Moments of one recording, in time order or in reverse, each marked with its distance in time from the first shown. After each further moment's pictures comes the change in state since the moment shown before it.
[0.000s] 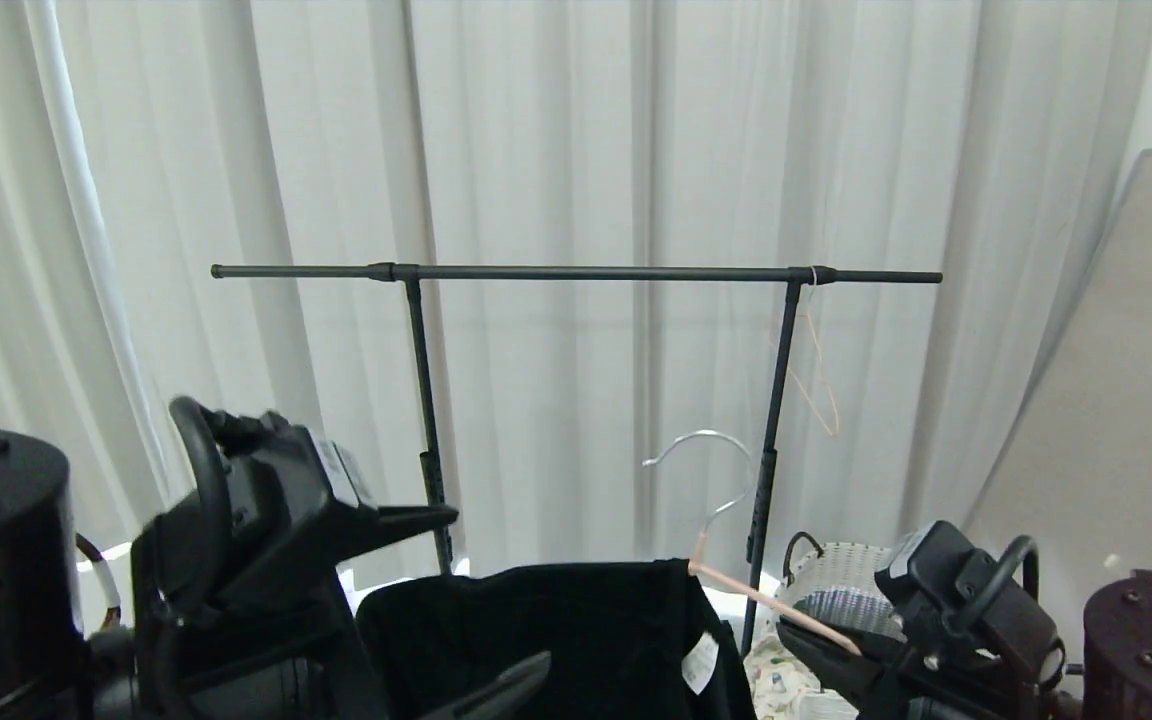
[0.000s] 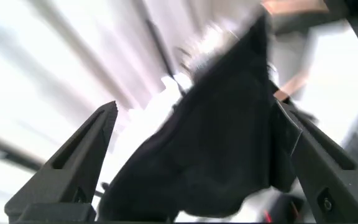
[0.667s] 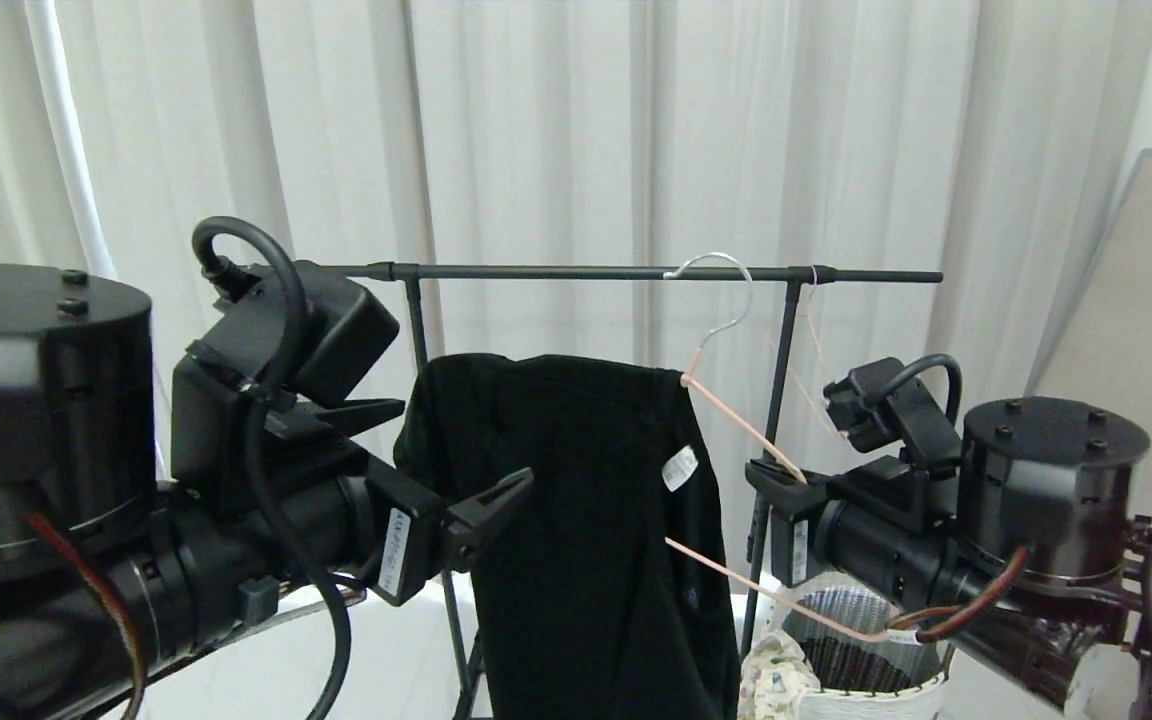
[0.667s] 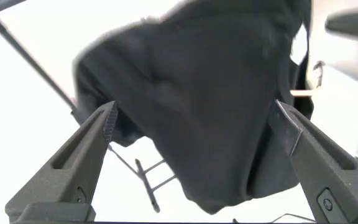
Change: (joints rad) left arm 0.033 0.094 -0.239 0.108 0.355 -0.114; right arm -0.184 0.145 -0.284 -0.001 -0.034 0.040
